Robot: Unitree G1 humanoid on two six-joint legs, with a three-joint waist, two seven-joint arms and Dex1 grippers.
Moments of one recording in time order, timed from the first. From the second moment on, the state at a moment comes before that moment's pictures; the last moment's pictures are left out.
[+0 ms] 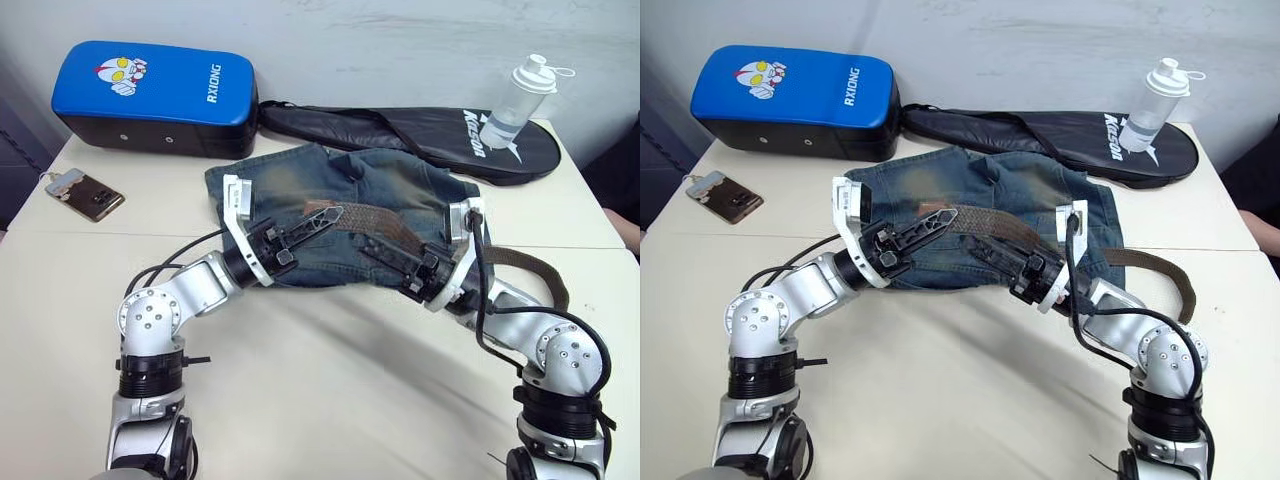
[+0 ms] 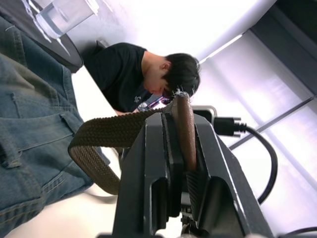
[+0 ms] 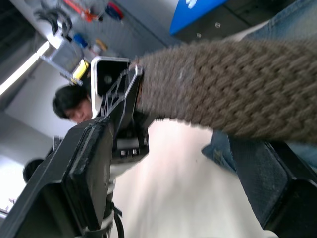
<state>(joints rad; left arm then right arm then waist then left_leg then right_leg) -0.52 0.32 0.17 -0.18 -1.55 1.03 -0.12 -0.36 -0.32 -0.21 -0.39 1.57 1.00 0.09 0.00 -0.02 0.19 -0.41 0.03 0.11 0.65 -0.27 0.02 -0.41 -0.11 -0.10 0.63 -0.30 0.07</state>
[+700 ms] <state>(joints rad) -0.53 0.32 0.15 -0.18 -1.44 0.98 -0.13 -0.38 -0.35 -0.17 -0.32 1.49 0.85 0.10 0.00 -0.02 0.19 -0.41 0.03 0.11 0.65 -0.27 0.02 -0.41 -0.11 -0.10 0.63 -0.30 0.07</state>
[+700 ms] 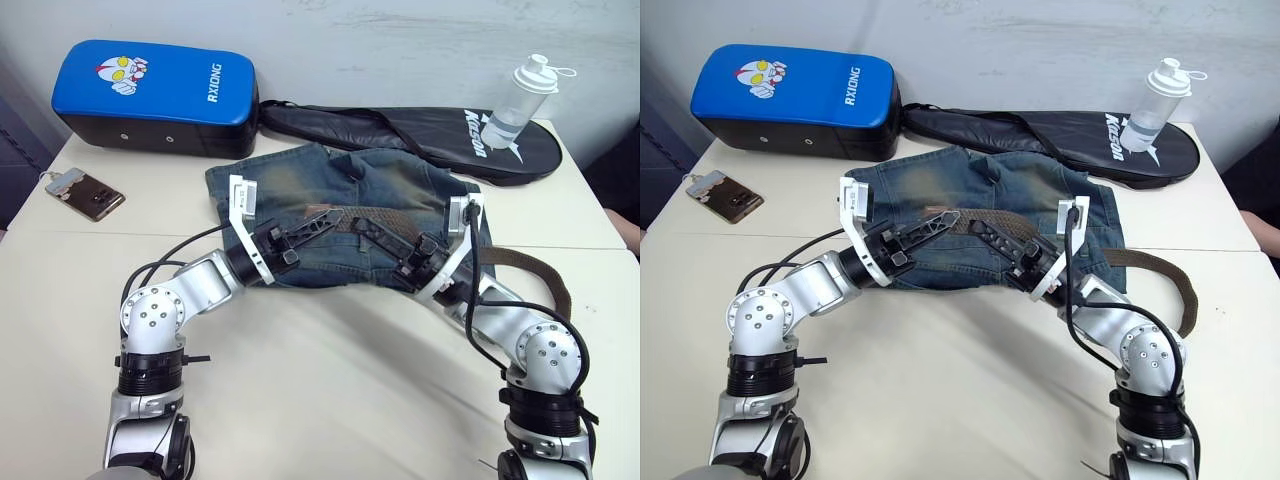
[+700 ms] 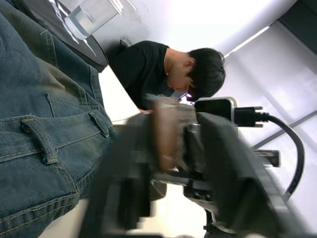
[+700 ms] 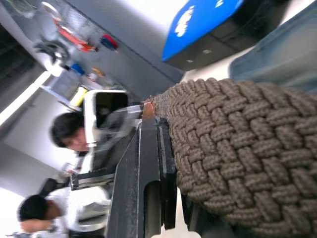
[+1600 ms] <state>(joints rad) -0.38 0.42 -0.06 -0.35 -0.86 0.80 -0.49 -0.97 -0.97 -0.04 0.69 0.34 0.44 0.64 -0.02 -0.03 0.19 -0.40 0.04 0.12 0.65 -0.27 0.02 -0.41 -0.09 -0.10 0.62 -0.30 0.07</state>
